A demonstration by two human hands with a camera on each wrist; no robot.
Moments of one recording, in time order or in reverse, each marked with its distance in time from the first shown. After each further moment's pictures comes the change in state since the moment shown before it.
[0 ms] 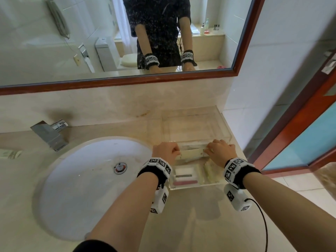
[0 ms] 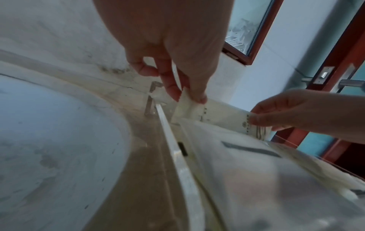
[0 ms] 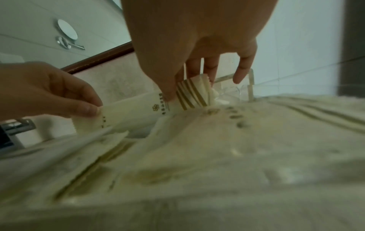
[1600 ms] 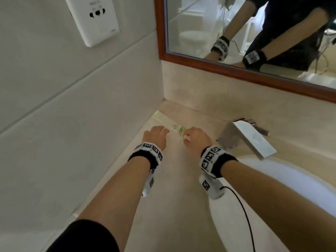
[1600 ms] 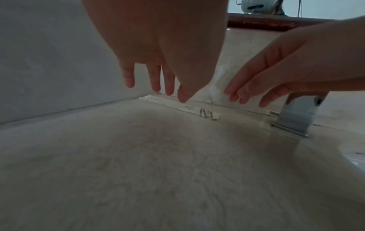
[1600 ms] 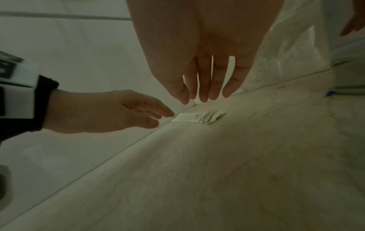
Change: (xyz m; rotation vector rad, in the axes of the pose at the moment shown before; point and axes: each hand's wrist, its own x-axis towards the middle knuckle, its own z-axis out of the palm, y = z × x) left_hand -0.157 -0.567 -0.228 0.243 -0.021 -0.601; right_hand 0.060 -0.678 0.141 0.064 -0.268 -0.662
